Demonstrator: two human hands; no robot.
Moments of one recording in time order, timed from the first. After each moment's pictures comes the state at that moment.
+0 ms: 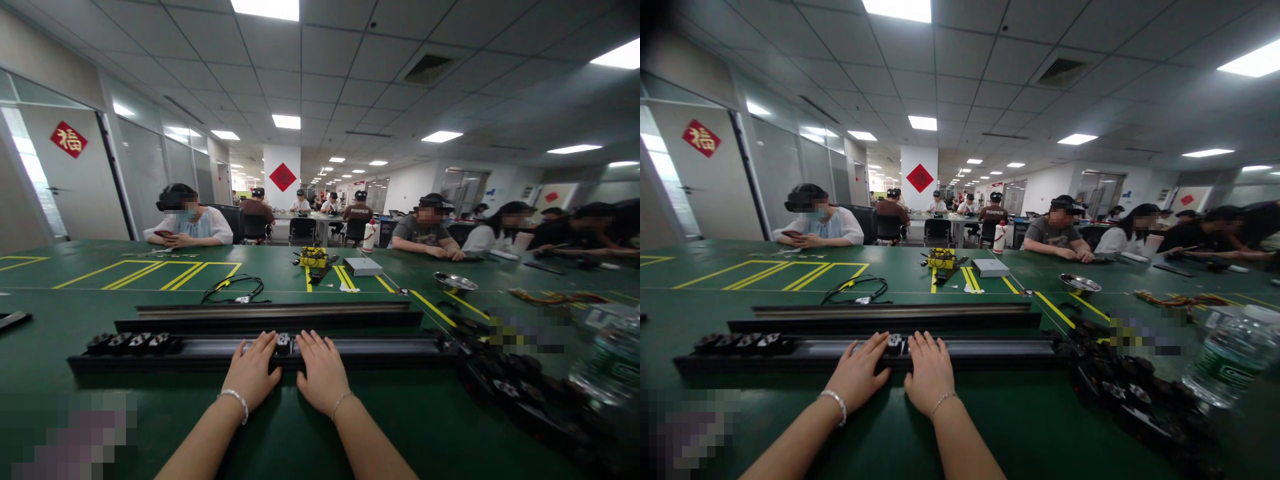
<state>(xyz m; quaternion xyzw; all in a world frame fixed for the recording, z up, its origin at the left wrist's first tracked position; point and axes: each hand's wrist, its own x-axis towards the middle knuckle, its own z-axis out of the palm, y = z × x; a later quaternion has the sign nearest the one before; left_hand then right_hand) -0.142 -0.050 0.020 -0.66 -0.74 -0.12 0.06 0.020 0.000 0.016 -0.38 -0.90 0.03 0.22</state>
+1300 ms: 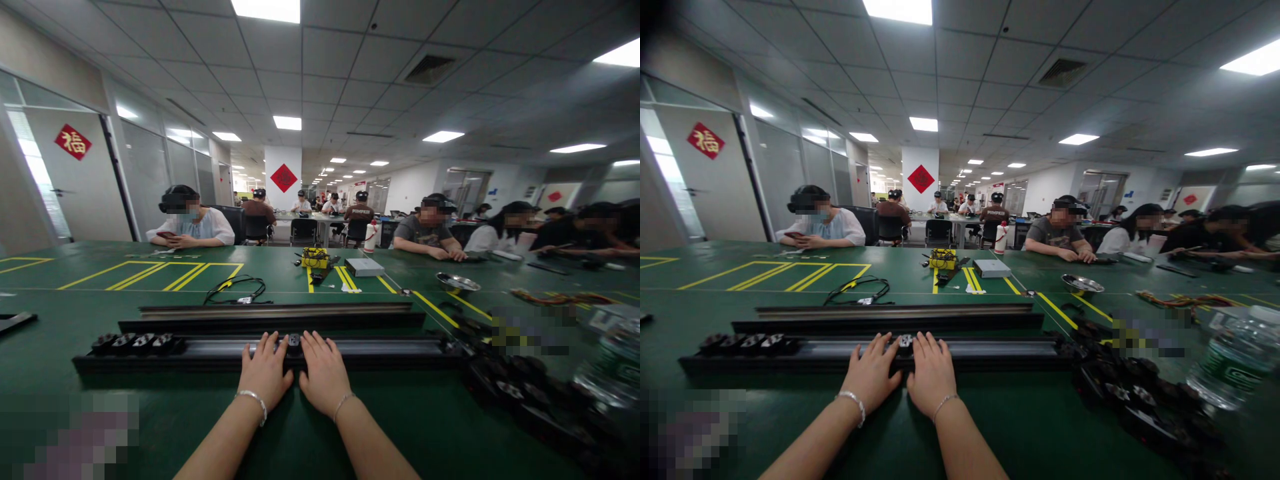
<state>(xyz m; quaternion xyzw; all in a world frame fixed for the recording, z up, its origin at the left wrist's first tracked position) -0.120 -0.045 0.018 -0.63 -0.77 -0.10 0.08 0.019 -0.001 0.016 -0.40 -0.89 0.01 0.20</state>
